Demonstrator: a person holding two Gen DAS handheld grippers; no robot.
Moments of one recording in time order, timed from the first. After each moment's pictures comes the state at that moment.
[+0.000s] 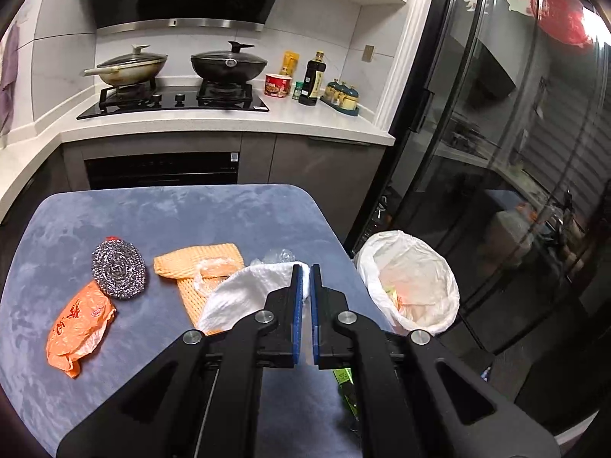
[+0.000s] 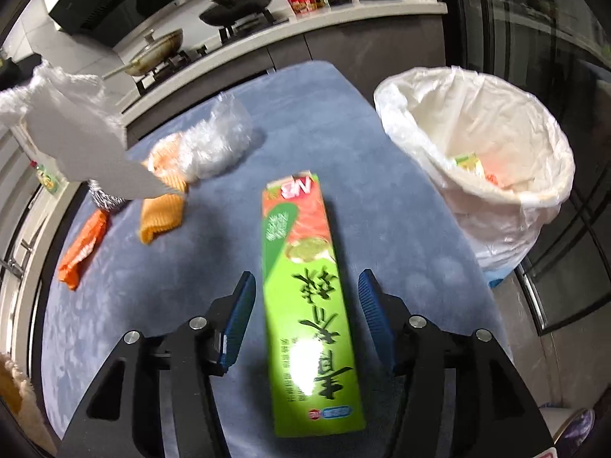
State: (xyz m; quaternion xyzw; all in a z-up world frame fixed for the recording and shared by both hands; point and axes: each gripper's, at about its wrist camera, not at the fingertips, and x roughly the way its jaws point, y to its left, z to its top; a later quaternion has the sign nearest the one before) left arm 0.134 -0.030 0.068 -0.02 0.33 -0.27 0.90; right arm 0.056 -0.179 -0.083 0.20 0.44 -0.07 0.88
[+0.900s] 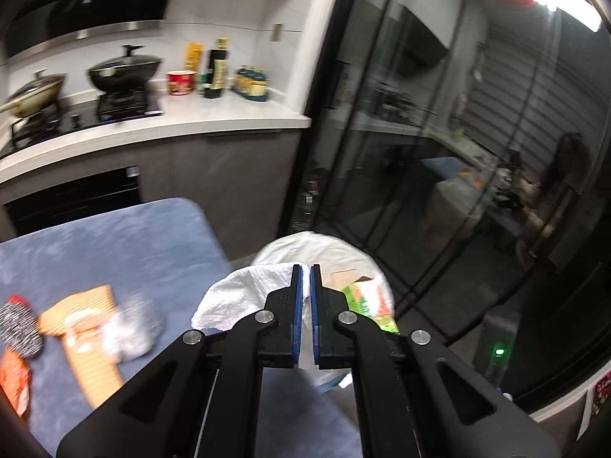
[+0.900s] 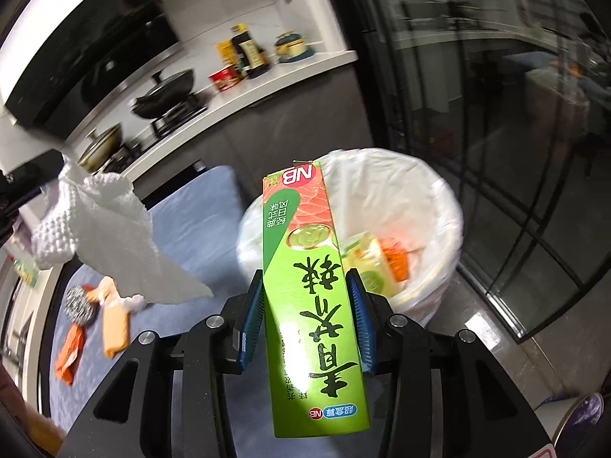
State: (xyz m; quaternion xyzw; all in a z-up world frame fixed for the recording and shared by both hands) left arm 0.144 -0.190 0.070 0.02 0.33 -0.41 0.85; right arm 0.032 -0.326 -0.024 0.25 0.33 -0.19 0.89
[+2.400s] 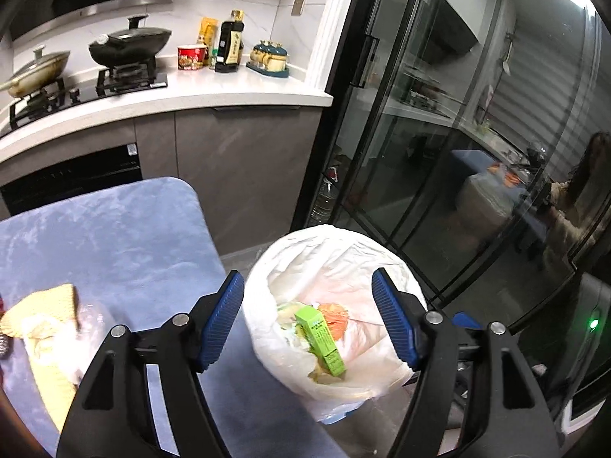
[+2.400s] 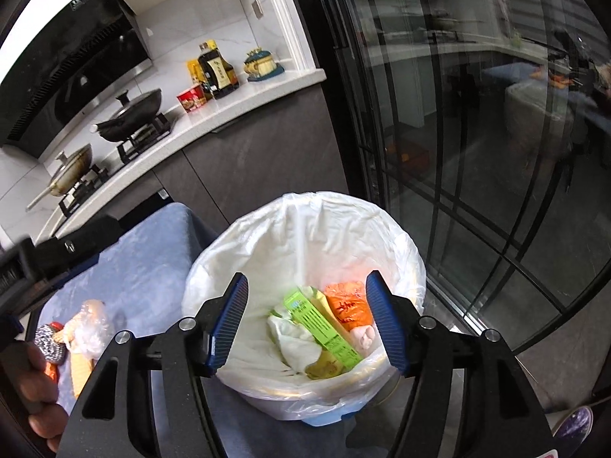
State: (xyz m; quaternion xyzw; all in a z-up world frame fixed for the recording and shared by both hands) left arm 0.187 -0.231 0.016 0.02 0.35 -0.35 0.87; right arm 0.060 -0.375 -0.017 0.24 0.31 -0.23 0.89
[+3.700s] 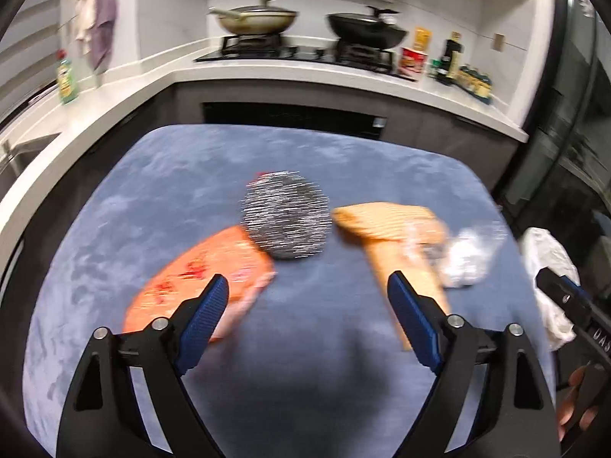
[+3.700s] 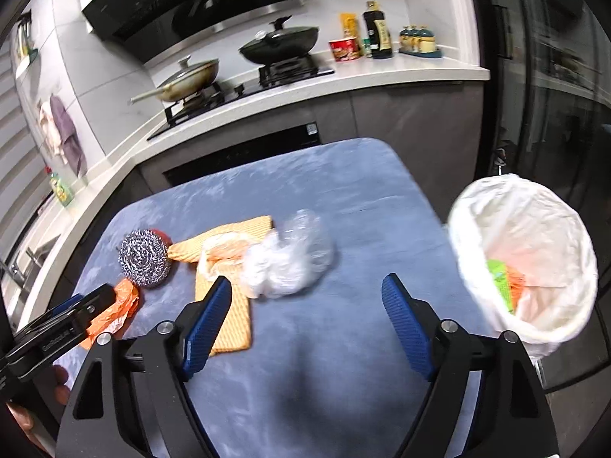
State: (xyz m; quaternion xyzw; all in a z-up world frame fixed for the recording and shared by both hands) left arm 0.200 0.101 -0.024 -0.03 0.38 -0.05 0.92; right arm 0.144 -0.141 -0.007 0.15 0.36 -0.04 0.92
